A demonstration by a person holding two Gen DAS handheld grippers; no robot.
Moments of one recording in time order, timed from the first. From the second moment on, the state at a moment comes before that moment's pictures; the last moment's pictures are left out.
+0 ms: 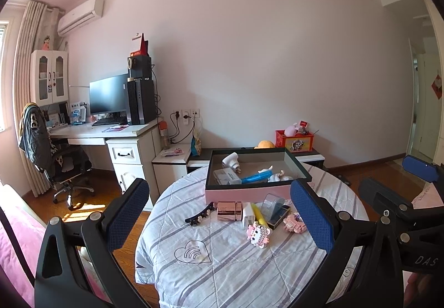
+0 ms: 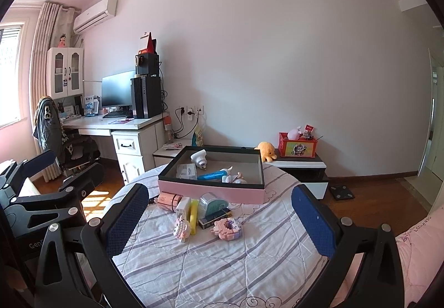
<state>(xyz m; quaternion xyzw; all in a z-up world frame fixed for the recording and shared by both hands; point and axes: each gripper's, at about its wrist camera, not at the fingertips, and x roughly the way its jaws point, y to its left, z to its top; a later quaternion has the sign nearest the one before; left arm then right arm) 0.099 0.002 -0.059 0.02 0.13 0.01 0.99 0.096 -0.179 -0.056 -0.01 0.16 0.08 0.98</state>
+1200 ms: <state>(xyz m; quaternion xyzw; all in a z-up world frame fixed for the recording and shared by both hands) 0.276 -0.015 -0.232 -0.02 0.42 -0.03 0.91 0.251 -0.217 -0.221 0.02 0.38 0.07 0.92</state>
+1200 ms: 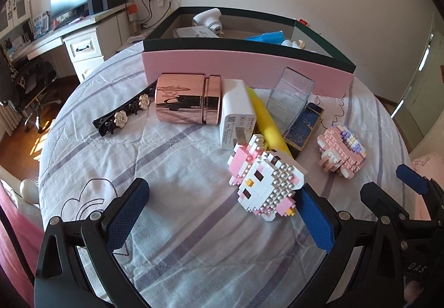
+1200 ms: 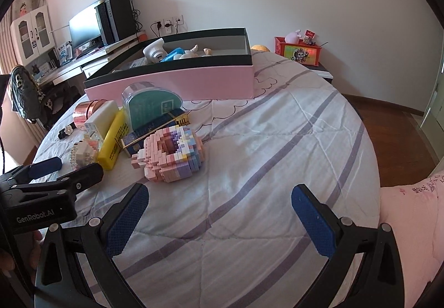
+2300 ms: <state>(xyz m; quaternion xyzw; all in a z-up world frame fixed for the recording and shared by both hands) 0.270 -0.003 -0.229 0.03 0.38 -0.07 0.92 0.296 -0.174 -0.220 -0.02 0.41 0.17 0.90</state>
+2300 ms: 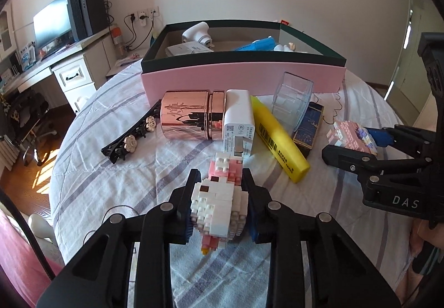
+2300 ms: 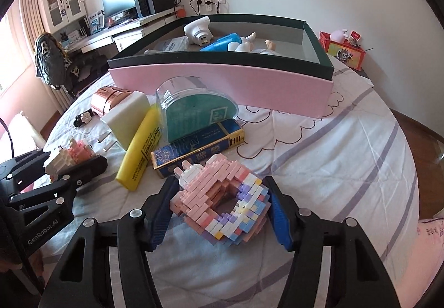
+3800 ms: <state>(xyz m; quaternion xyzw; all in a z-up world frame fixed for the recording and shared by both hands) 0.067 -0.005 -0.035 0.02 0.10 -0.04 0.99 0.077 -0.147 -0.029 -0.04 0.10 0.14 0.98</state>
